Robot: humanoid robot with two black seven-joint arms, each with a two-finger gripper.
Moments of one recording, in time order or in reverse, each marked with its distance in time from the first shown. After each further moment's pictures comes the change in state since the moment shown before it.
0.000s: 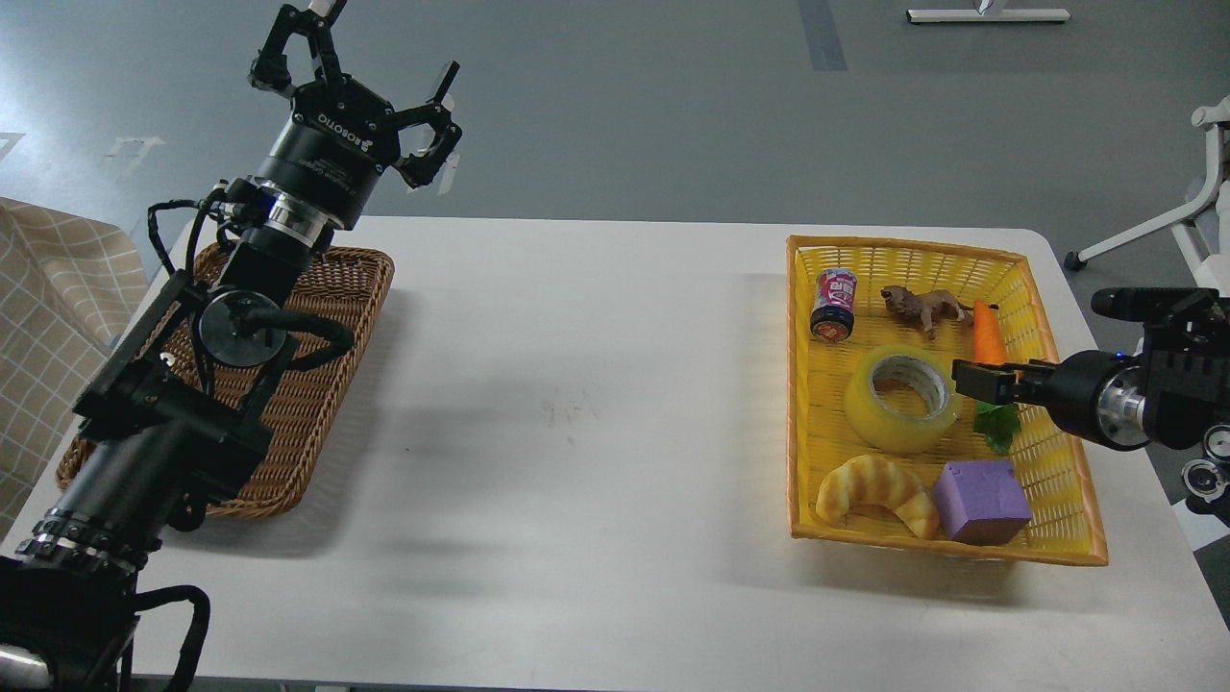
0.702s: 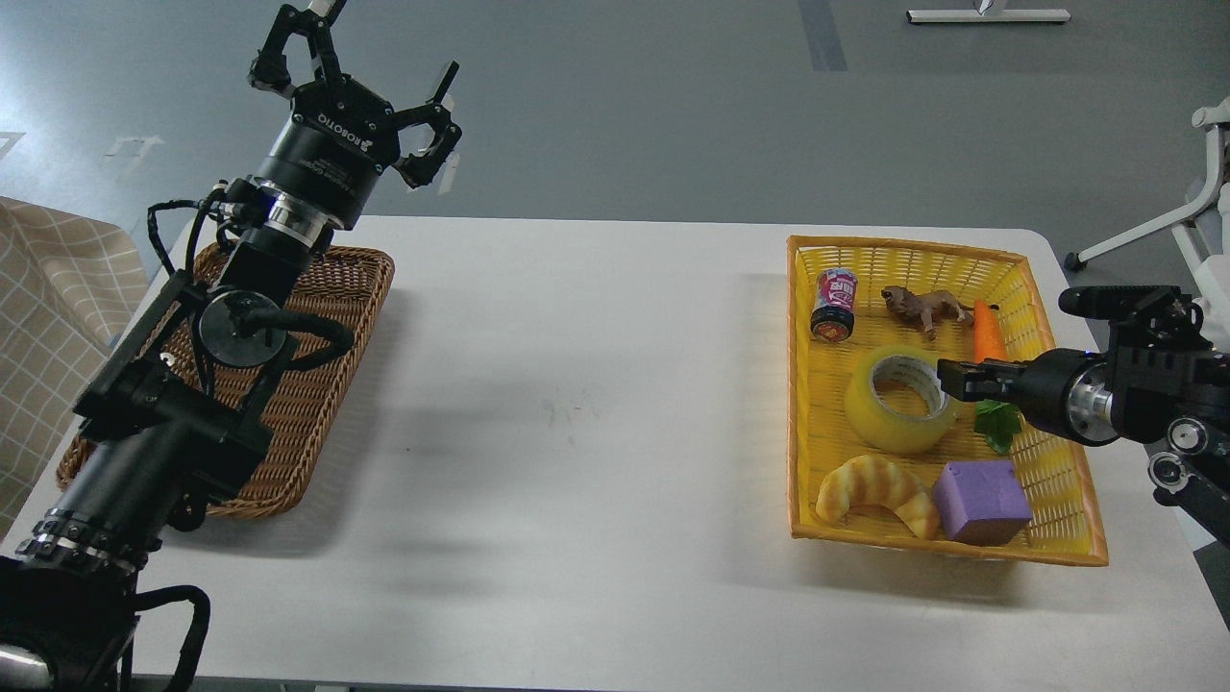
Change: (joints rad) left arm 0.000 -0.001 0.000 0.001 0.000 0.000 0.000; right arm 0.048 0.058 -0.052 -0.048 -0.003 0.000 0.000
